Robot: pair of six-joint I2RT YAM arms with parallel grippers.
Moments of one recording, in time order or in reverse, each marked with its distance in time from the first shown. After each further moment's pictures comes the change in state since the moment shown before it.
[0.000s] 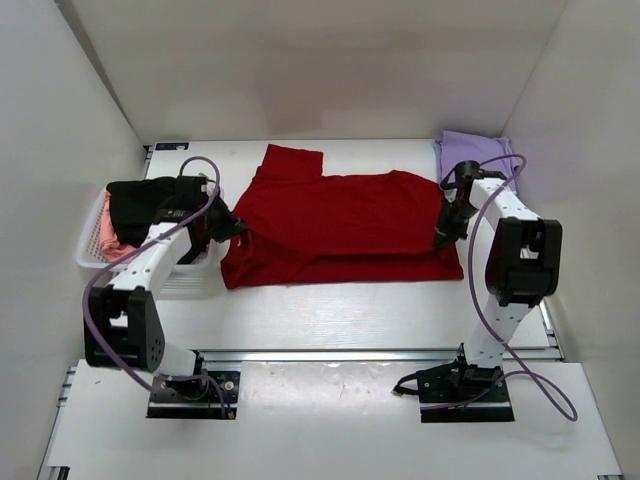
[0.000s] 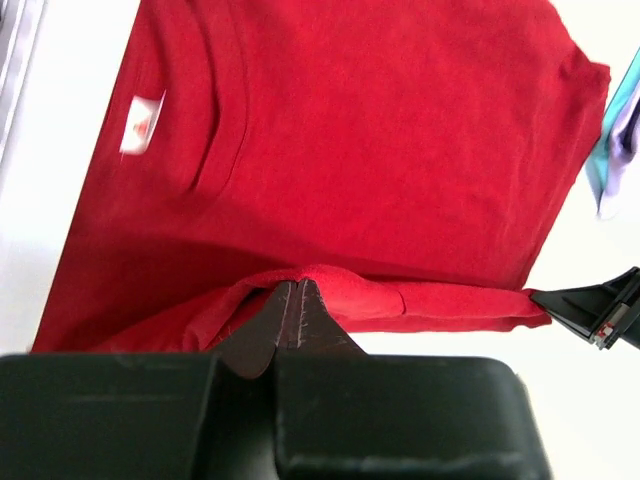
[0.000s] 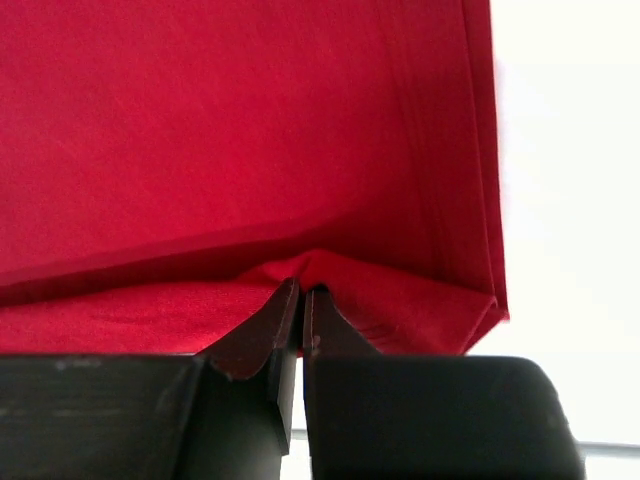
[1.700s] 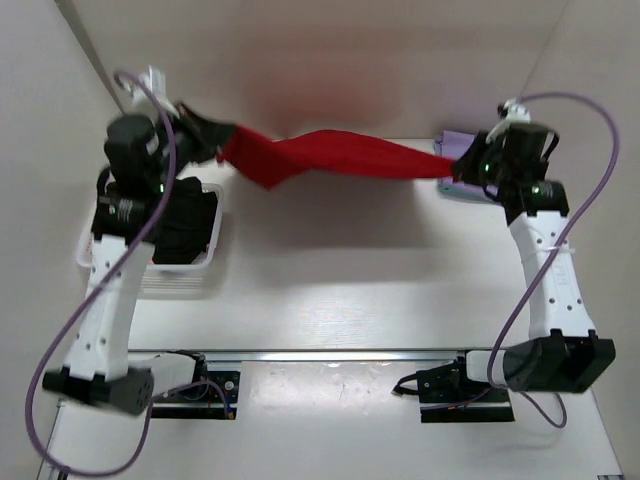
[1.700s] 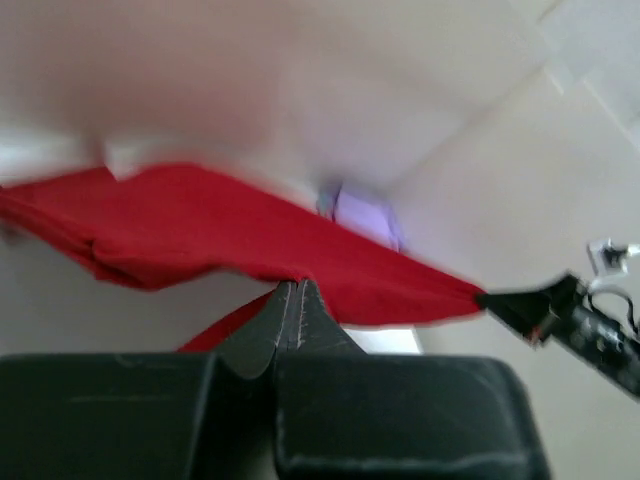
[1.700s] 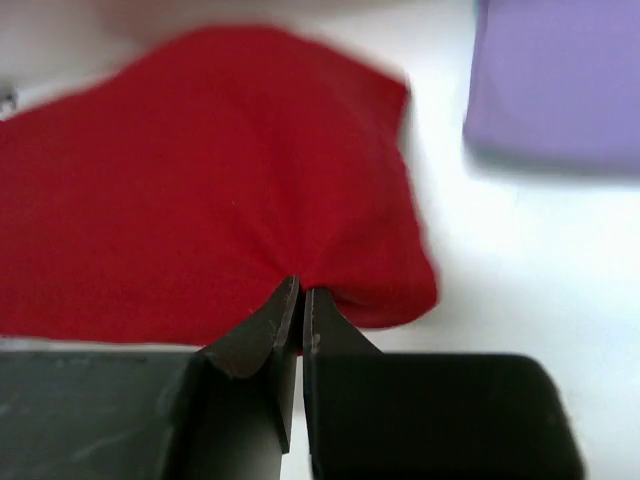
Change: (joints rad) left arm -0.090 -0.093 0.760 -0.021 -0.066 0.137; right arm 0.029 -0.494 0.206 0.325 -0.053 -0.050
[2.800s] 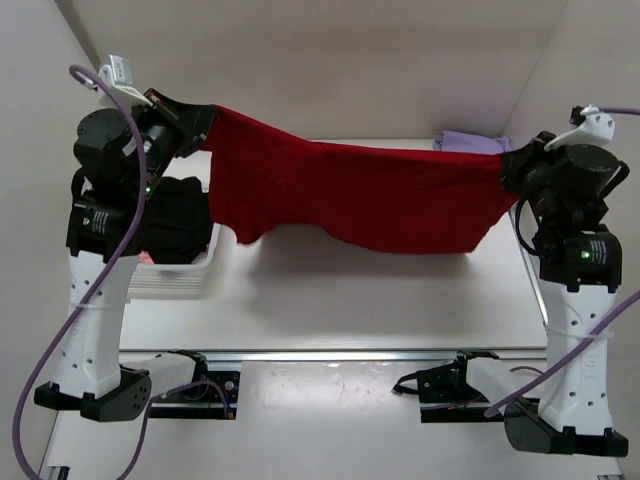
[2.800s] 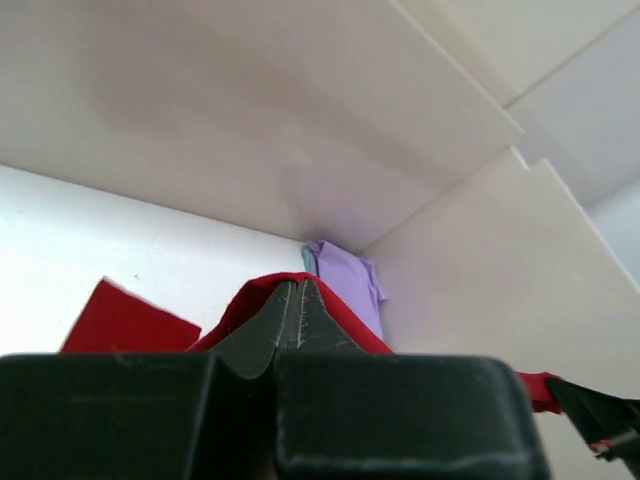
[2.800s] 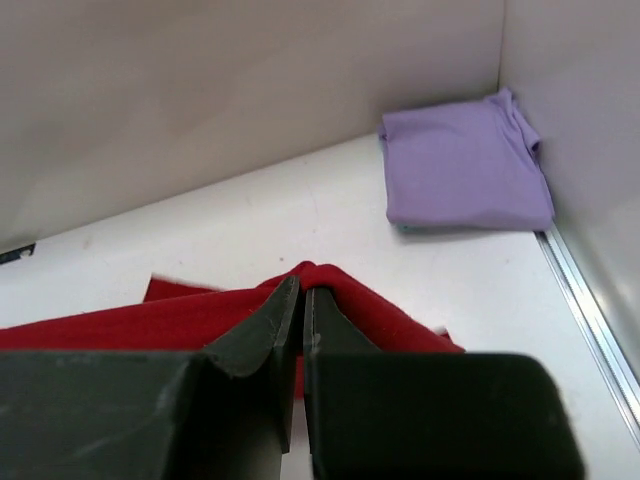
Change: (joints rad) left arm -0.059 -0.123 0.033 -0.087 -0.158 -0.079; right arm -0.015 -0.328 -0.027 -0.107 0.241 0.050
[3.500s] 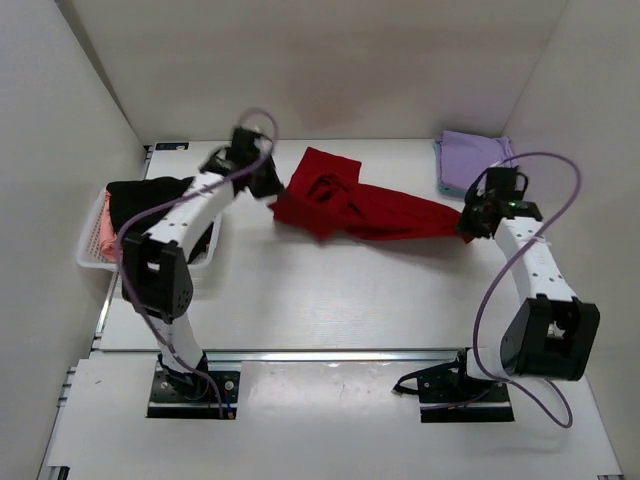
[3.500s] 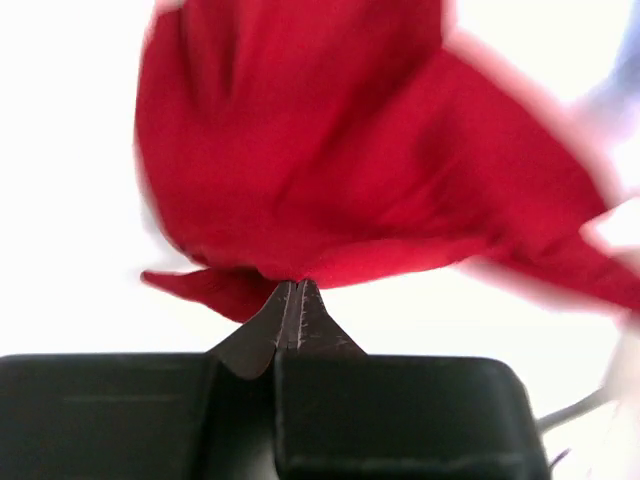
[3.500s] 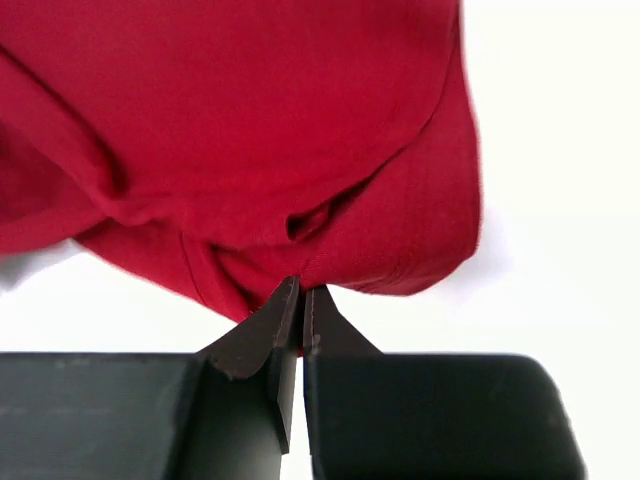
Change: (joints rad) left arm -0.129 0.610 -0.283 -0.045 0.092 0.100; right arm -0.045 0.366 -0.469 0.056 -0.080 0.007
